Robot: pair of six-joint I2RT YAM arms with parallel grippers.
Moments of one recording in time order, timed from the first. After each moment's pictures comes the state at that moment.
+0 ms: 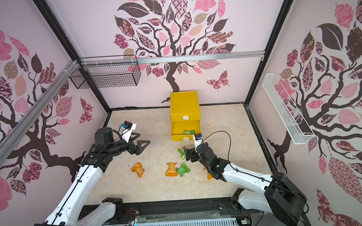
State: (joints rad) left arm -0.12 1.00 0.87 -0.40 0.66 0.14; right arm 0.78 1.18 0.50 0.18 0.25 0.38
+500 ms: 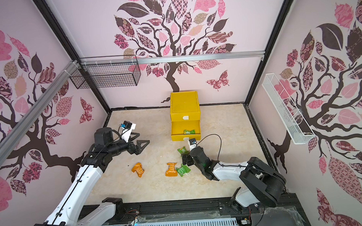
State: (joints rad) left arm -0.11 1.00 0.87 -0.40 0.66 0.14; right arm 0.82 1.46 0.48 0.42 0.27 0.38
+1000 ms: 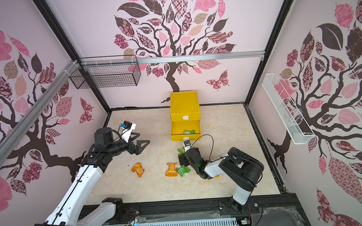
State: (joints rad) left arm -0.11 1.00 0.87 -0.40 0.67 0.14; right arm 0.83 1.70 0.54 0.60 0.30 0.28
